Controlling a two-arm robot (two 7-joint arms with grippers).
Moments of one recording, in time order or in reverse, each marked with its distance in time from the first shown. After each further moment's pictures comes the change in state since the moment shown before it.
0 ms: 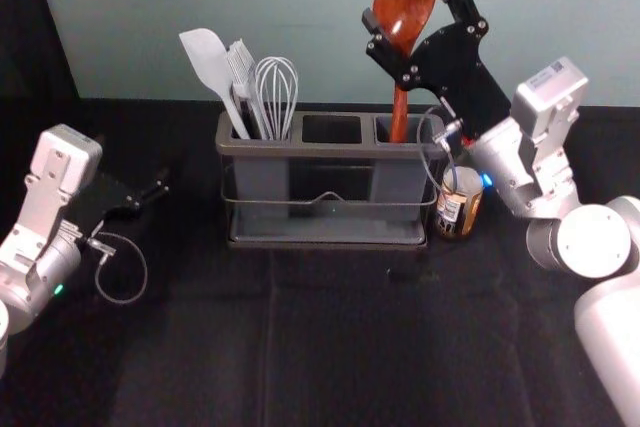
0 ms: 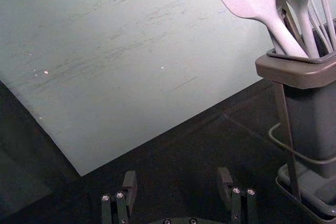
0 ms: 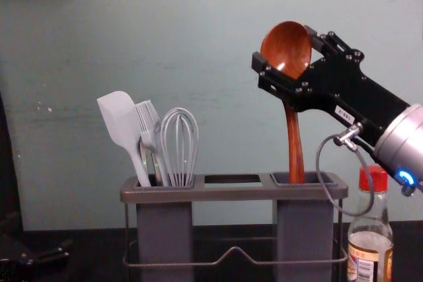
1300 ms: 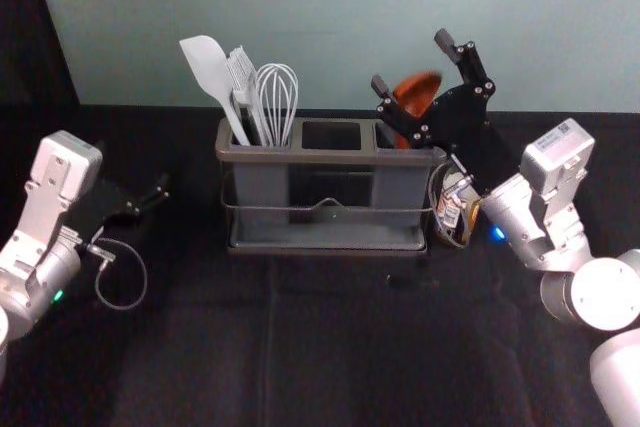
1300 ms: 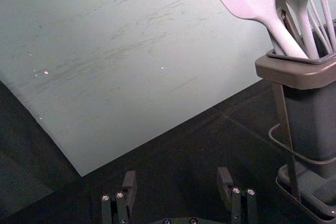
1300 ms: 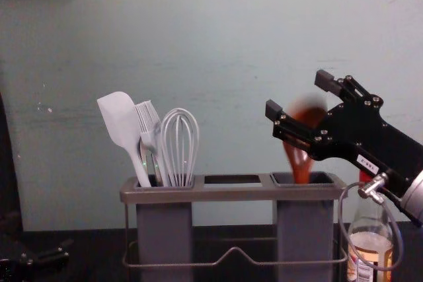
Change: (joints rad) left arm 0.000 0.000 0.000 0.000 0.000 0.000 0.000; right arm -0.098 0.032 0.012 -0.030 0.009 -0.002 0.013
